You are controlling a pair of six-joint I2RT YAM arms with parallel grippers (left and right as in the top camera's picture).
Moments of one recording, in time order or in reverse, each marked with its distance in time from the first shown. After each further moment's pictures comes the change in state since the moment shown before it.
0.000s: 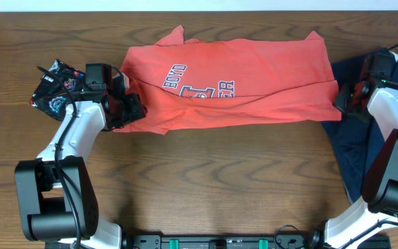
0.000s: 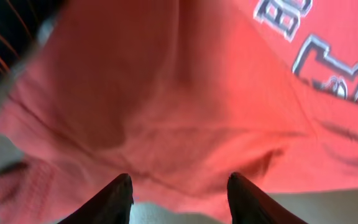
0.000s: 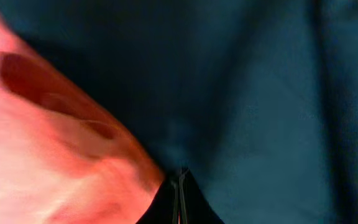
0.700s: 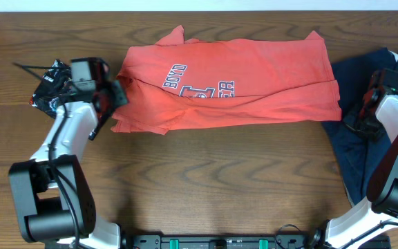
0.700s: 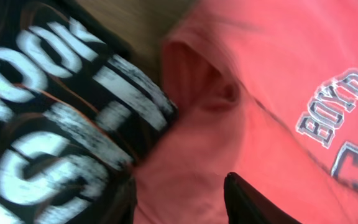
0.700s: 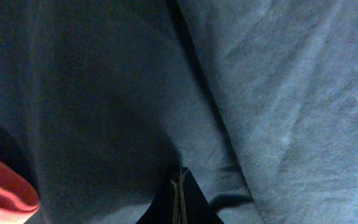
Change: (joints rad) left arm 0.088 0.004 0.000 0.216 -0.153 -0.014; right arm -0.081 0.000 -0.059 -0.116 0.105 0.010
